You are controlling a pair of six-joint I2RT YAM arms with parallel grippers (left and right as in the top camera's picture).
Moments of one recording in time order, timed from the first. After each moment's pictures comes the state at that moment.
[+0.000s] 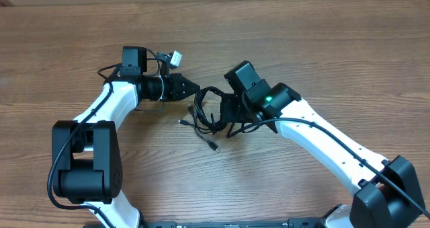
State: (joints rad) left arm -0.05 1.87 1.14 -0.39 1.00 -0.15; right arm 0.65 1.65 1.27 -0.73 -0.14 0.70
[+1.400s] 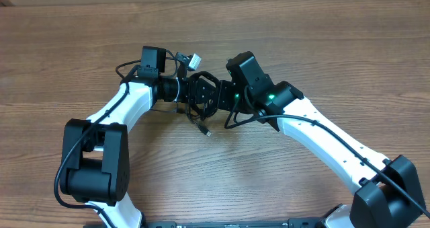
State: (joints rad) left arm -0.15 1.87 1.14 -0.34 1.00 -0.12; right arm 0.63 1.65 1.27 -0.55 -0.21 0.80
